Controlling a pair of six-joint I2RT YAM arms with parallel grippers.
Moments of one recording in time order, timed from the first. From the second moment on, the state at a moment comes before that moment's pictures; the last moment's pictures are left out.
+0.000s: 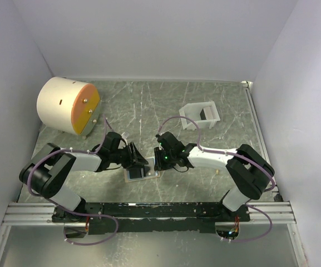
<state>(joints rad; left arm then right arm) -0.55 1.55 0.46 0.36 0.51 -0.99 0.85 1.58 0.78 -0.16 -0.12 0.55</state>
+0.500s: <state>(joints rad) -0.57 1.56 0.46 0.38 0.51 -1.03 0.85 1.58 0.78 -0.15 -0.12 0.56</state>
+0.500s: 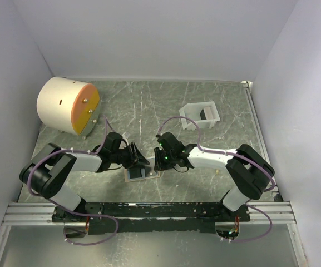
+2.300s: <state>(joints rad) -0.30 1.18 0.40 -0.11 0.53 -0.81 0.97 1.70 0.97 -0.16 -0.11 0.68</state>
